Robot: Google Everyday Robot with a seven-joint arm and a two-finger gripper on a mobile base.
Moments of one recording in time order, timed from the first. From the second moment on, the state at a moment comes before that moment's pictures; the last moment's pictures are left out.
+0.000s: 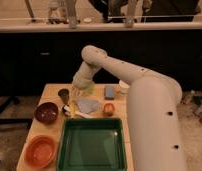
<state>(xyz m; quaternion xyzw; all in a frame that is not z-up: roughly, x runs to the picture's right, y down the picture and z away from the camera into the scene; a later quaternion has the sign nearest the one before) -0.144 0.044 0.778 -0.28 -0.46 -0.37 0.76</state>
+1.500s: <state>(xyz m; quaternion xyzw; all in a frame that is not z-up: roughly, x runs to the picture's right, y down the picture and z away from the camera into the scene) -0.206 0.047 0.793 -0.29 -0.49 -0.40 0.72</state>
